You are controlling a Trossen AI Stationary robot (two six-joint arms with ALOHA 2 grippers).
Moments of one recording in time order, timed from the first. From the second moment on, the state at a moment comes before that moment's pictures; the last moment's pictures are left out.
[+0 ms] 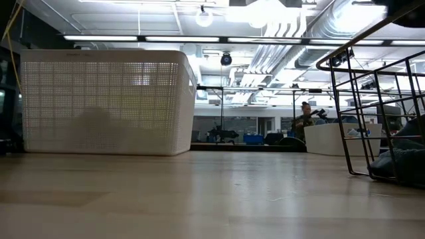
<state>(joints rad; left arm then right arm) -0.17 1.82 2.06 -1.07 -0.13 -0.32 0.60 0.90 0.87 -0.68 -0.03 0.94</state>
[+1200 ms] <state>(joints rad) -0.31 1.31 1.31 -0.43 -0.31 -0.37 0.80 1.39 0.87 -0.80 0.04 1.18</state>
